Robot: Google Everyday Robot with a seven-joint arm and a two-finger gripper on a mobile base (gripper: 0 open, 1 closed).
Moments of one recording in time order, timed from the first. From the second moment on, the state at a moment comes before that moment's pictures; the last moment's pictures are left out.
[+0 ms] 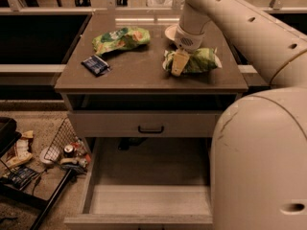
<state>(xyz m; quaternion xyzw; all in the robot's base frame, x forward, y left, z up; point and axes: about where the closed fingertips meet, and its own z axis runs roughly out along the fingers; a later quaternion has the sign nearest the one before) 0.717 -0.103 0.830 -0.57 0.81 -0.01 0.14</state>
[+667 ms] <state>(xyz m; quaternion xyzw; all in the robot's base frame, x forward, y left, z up) 0.718 -0.104 0.833 -0.57 0.81 -0.01 0.14</state>
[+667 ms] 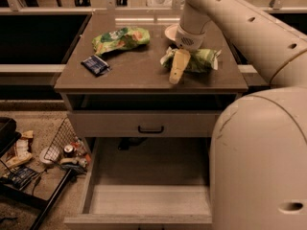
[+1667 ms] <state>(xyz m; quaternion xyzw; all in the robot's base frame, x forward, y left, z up) 0.722 -0.129 0.911 -0.56 0.81 -0.07 0.15</state>
